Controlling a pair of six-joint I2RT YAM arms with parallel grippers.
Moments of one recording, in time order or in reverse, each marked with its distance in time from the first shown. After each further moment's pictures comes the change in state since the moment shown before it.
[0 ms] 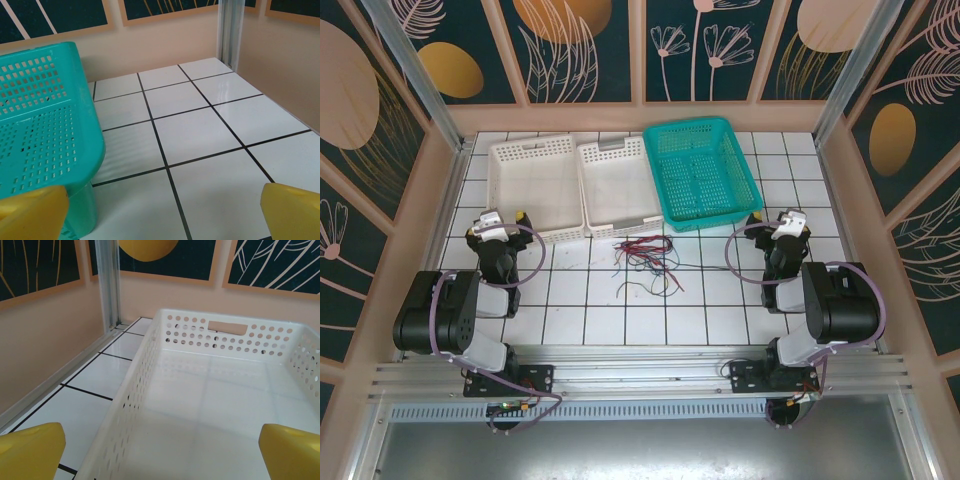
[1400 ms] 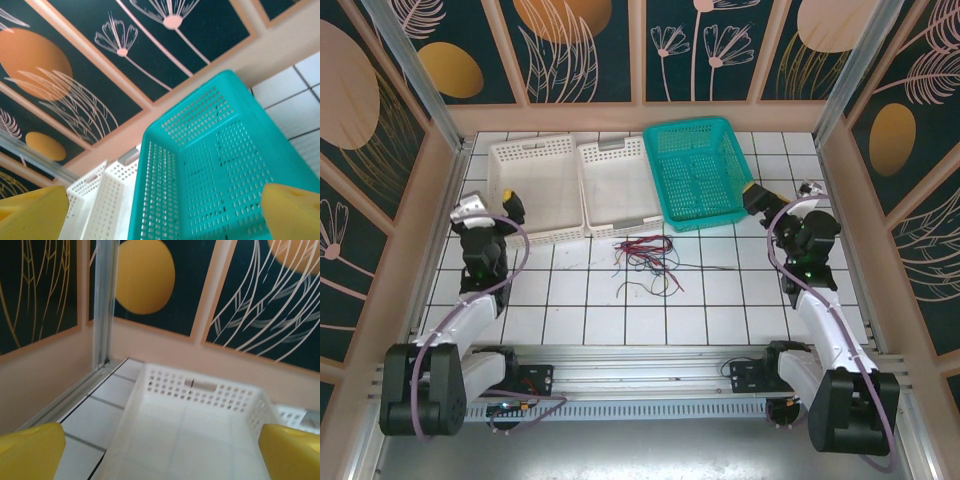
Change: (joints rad) left arm 0.000 -0.446 0.175 -0.529 0.026 -0.120; right arm -0.037 -0.600 0.278 -0.792 -0.554 0.547
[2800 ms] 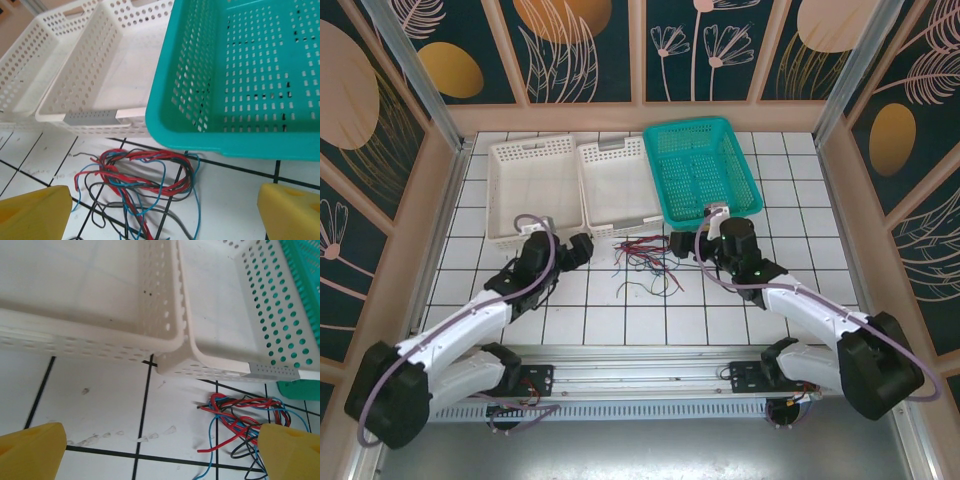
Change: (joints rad) left arm -0.554 -0.015 0.122 -0.754 0.036 -0.543; right arm 0.591 0.213 0.023 -0.198 0.303 -0.315
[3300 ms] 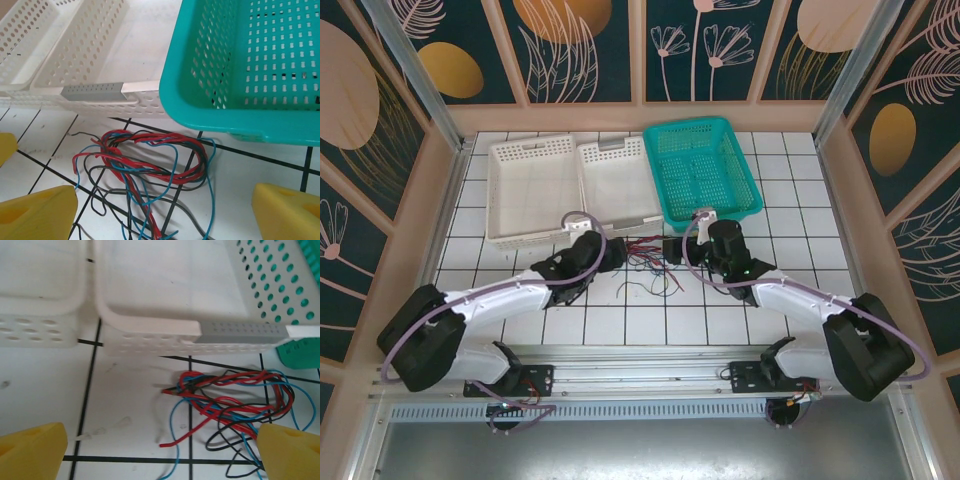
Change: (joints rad) left arm -0.240 0.324 0.165 0.030 -0.180 -0.044; right arm 0.043 0.098 0.000 0.048 -0.014 -0.014
